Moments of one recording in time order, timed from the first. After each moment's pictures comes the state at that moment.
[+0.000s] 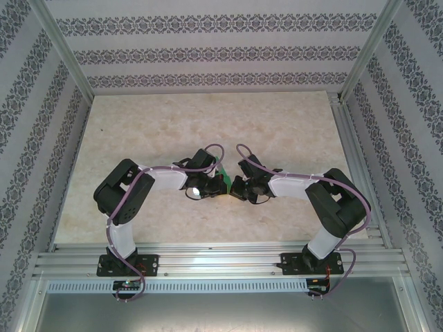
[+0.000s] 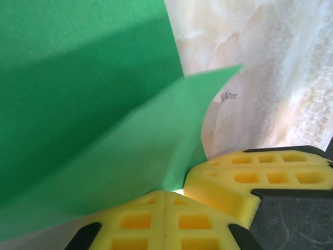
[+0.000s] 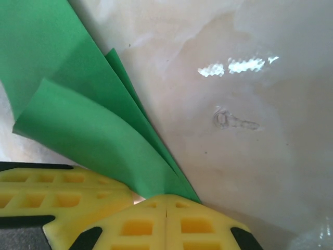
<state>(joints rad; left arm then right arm) -0.67 1.88 0.98 -0.12 0.55 -0.82 0.65 1.67 0.77 -0.17 -0.30 0.94</state>
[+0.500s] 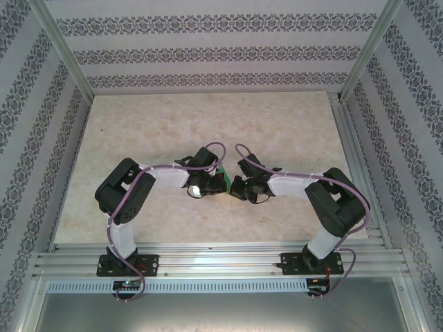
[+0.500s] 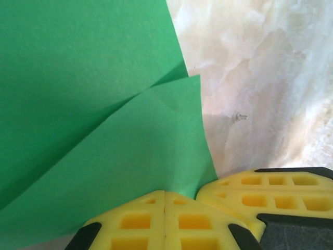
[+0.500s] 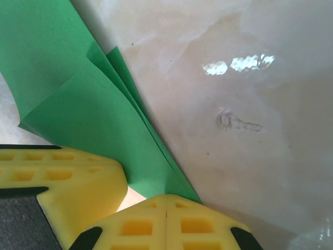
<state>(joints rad) -0.68 1.89 1.03 -0.20 0.46 -0.79 0.65 1.68 0.78 -0.20 -0.30 0.91</state>
